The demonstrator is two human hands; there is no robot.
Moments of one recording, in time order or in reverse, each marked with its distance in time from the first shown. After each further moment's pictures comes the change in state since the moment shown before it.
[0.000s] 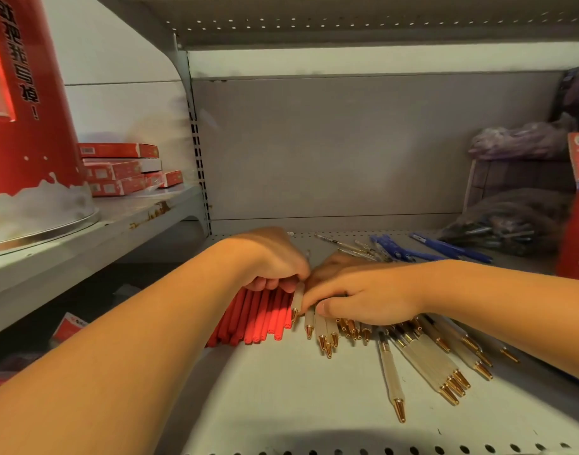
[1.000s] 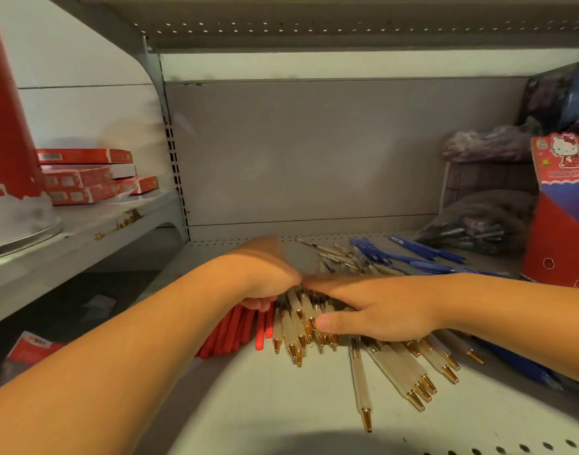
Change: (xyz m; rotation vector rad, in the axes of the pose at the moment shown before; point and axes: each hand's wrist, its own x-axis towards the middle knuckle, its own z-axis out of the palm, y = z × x) left_hand 0.007 0.012 0.017 0.023 0.089 0.064; right_hand -0.039 0.009 0.002 0.095 -0.014 0.167
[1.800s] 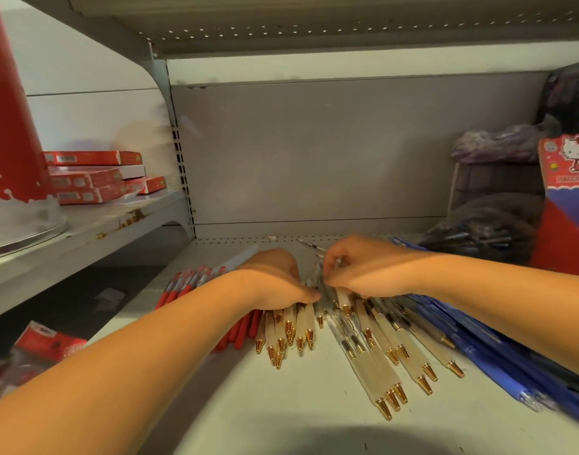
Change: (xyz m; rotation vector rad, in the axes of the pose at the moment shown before) left_hand 0.006 0.018 0.024 0.167 0.106 0.114; right_hand 0.019 0.031 -0.024 0.181 0.274 0.209
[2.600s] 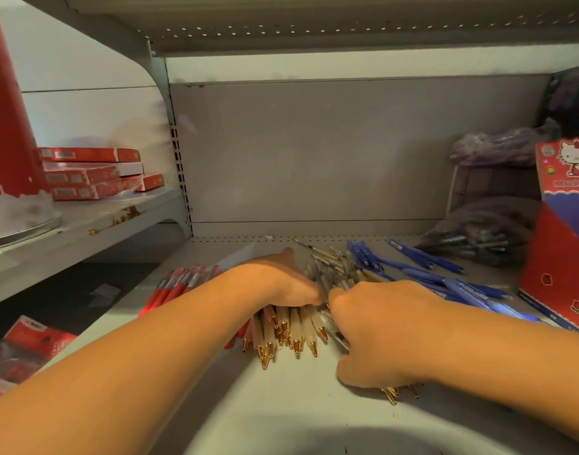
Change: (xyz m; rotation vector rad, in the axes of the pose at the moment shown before) left_hand 0.002 0.028 0.000 0.075 -0.134 -0.125; right_hand -0.080 -0.046 0.011 -0.590 -0.122 -0.046
